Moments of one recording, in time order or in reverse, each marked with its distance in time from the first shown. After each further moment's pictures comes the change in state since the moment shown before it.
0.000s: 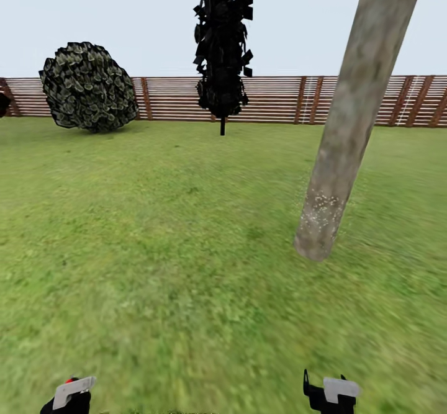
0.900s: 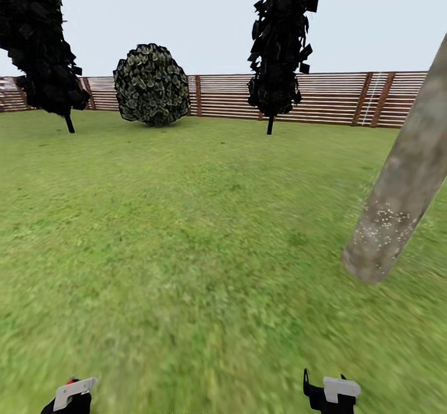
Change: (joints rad) left arm 0.000 -0.002 -0.001 0.008 0.001 0.001 0.001; right arm 0.000 -0.002 0.004 -0.001 0.000 0.002 0.001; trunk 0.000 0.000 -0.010
